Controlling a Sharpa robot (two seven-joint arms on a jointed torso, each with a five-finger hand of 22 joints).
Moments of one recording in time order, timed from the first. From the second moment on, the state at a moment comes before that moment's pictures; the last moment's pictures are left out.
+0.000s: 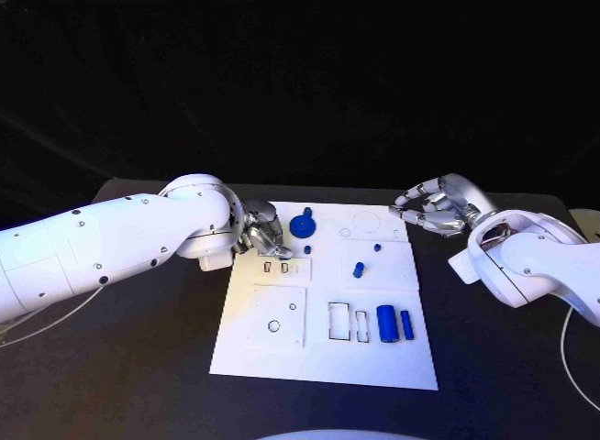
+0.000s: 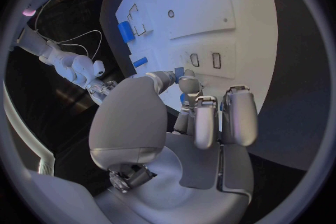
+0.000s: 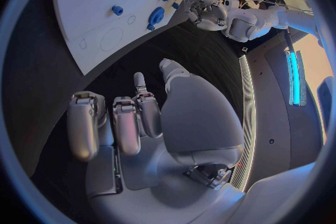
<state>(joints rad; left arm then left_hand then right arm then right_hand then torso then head) 1.32 -0.71 -0.03 1.48 -1.03 0.20 -0.53 1.28 -0.19 0.63 0.31 0.21 0.89 0.06 0.62 0.79 1.27 -0.02 1.03 0.83 1.47 -0.09 1.54 1.31 0.07 1.47 0.01 1.39 1.27 1.29 -0.99 -0.14 1.68 -0.91 -0.61 -0.14 1.29 -0.14 0.15 0.29 0.37 0.91 0.15 0.21 0.41 1.46 0.07 1.40 1.31 1.47 0.00 1.55 1.31 0.03 1.46 0.10 1.42 1.31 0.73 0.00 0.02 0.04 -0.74</state>
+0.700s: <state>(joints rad) 1.39 -0.54 -0.06 1.21 -0.88 0.53 -0.57 1.25 -0.18 0.62 0.30 0.19 0.89 0.06 0.63 0.79 1.27 -0.02 1.04 0.83 1.47 -0.09 1.55 1.31 0.07 1.46 0.01 1.39 1.26 1.29 -0.99 -0.14 1.67 -0.91 -0.61 -0.14 1.29 -0.14 0.15 0.29 0.37 0.91 0.15 0.21 0.41 1.46 0.07 1.40 1.31 1.47 0.00 1.55 1.31 0.03 1.46 0.10 1.42 1.31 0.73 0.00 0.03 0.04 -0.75</state>
